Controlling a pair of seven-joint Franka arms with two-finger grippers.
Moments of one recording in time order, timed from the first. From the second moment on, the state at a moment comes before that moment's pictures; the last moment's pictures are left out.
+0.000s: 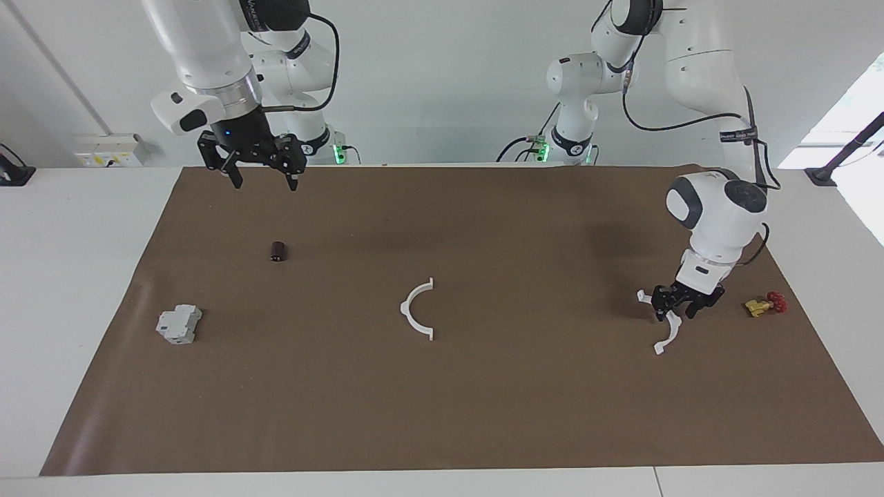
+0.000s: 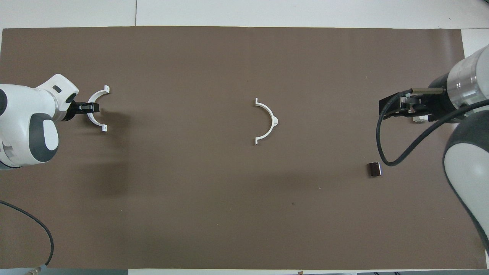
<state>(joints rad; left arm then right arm) 0.07 0.32 -0.01 -2.04 0.00 2.57 0.09 0.13 0.01 0.03 -1.54 -0.02 1.54 0.23</state>
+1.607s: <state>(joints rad) -0.51 0.41 -0.02 -1.69 0.22 2.22 -0.75 0.00 0.01 0.04 -1.56 -0.02 1.52 0.09</state>
